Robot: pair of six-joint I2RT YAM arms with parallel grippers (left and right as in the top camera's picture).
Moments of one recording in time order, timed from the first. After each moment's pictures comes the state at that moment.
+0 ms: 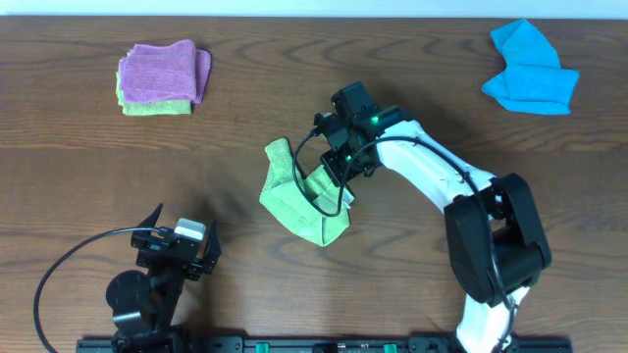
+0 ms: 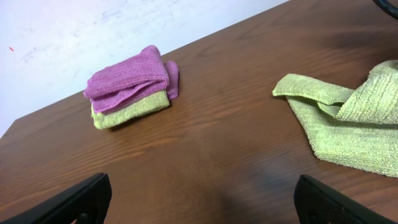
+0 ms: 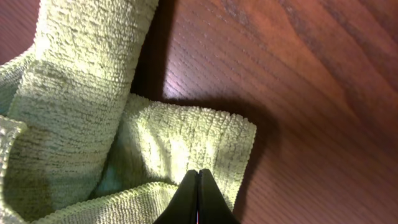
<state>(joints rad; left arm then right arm) 0.17 0.01 0.12 -0.40 0.32 0.43 0.49 1.99 1.40 -0.73 -0.28 -0.08</state>
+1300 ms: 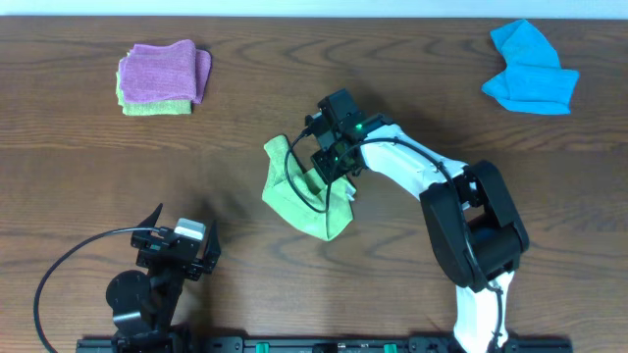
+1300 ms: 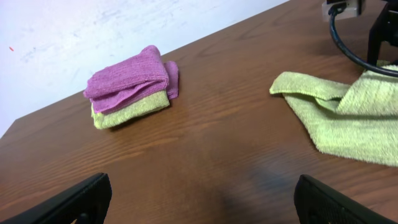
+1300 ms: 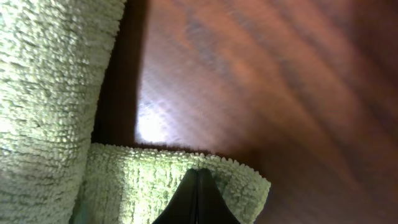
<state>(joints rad) 0.17 0.01 0.12 -0.40 0.32 0.43 0.52 2.10 1.40 -0.57 -0.15 -0.05</state>
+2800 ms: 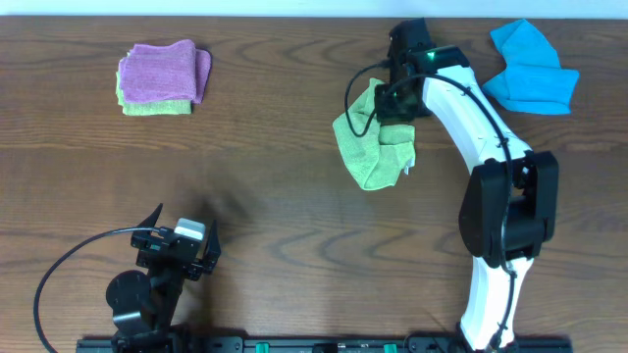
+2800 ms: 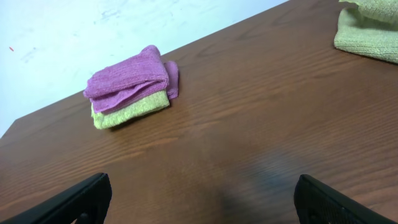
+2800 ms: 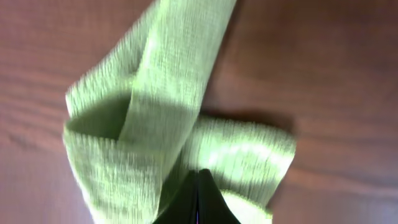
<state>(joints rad) 0.17 0.01 0.12 -0.40 0.32 0.43 0.24 2.15 1.82 -1.00 -0.05 0.19</state>
